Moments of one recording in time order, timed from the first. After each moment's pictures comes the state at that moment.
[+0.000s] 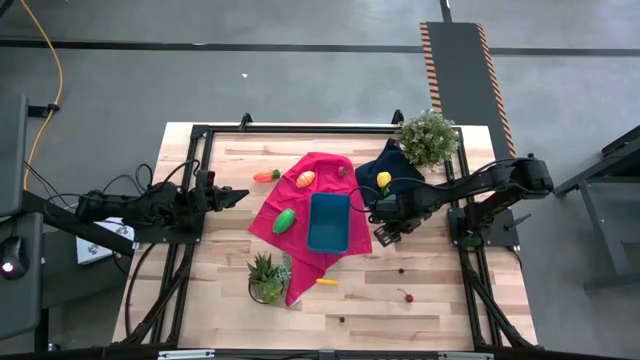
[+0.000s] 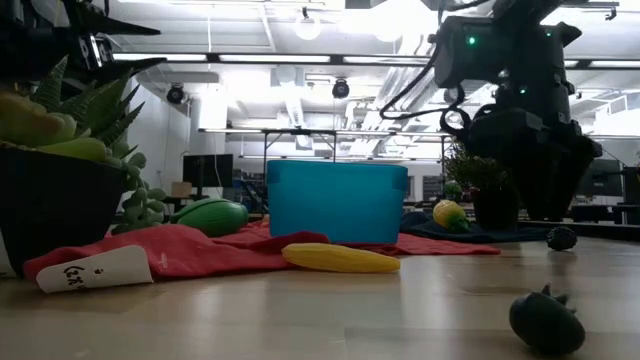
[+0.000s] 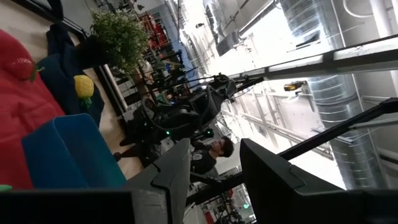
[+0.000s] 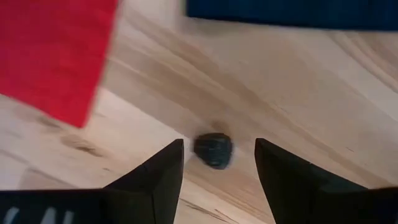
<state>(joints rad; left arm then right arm) 0.05 0.01 0.01 0.21 -0.23 -1.13 0.05 1.50 0.83 -0.85 -0.09 1.04</state>
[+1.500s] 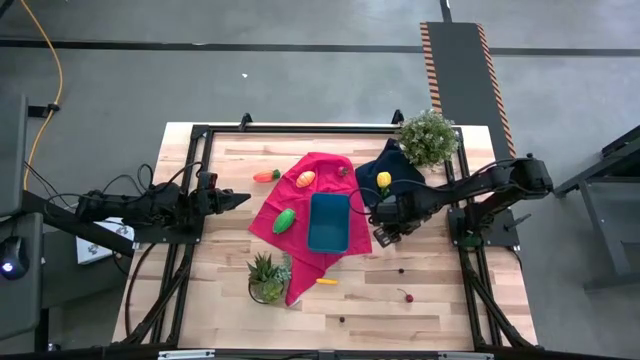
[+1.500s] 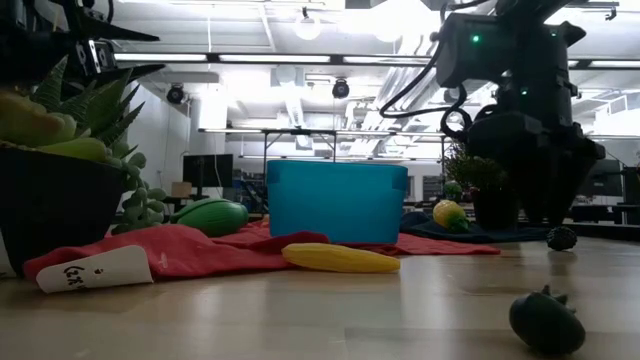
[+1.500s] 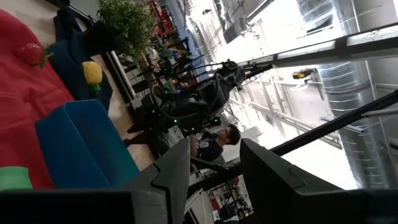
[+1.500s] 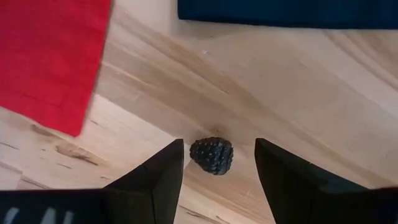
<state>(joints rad) 0.05 0.01 0.01 0.15 -0.19 -1.13 0.08 1.50 0.82 -0.83 -0.06 1.09</state>
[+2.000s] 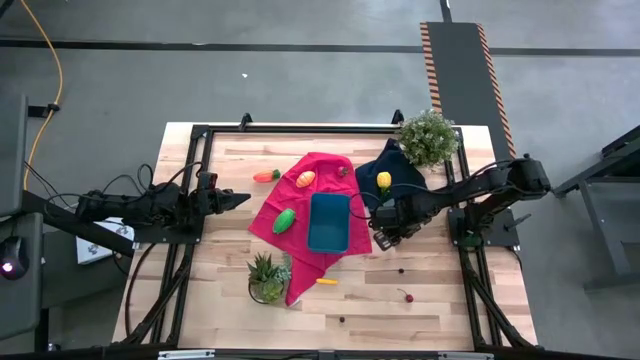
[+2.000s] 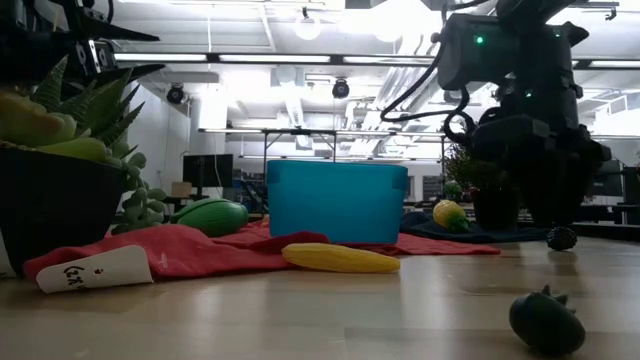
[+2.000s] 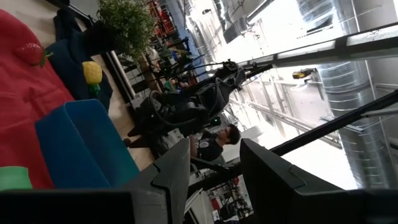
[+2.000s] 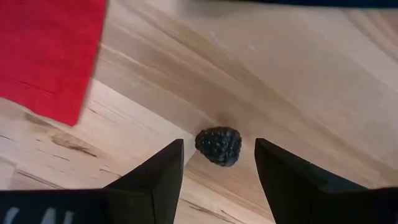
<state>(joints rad) 0.05 0.01 0.01 0.15 -0.19 -1.13 0.09 1.52 0.82 -0.82 -0.06 1.10</state>
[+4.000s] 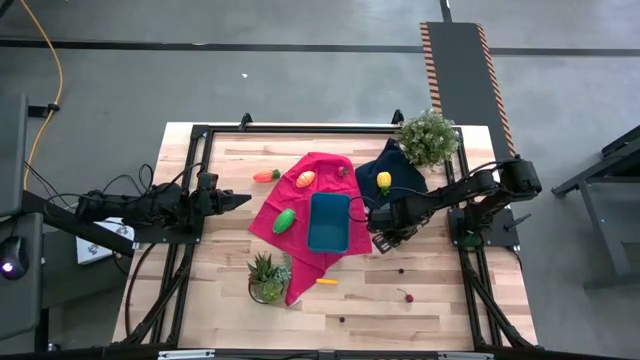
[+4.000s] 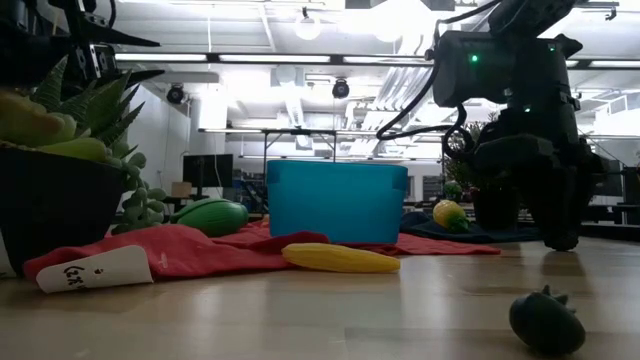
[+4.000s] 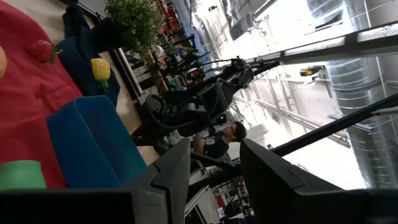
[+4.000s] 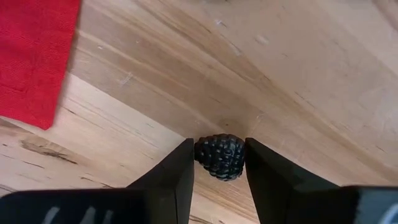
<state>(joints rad) 0.05 0.01 0.01 0.12 -0.19 -1.13 0.11 1.60 0.82 -0.80 -0.09 1.07</state>
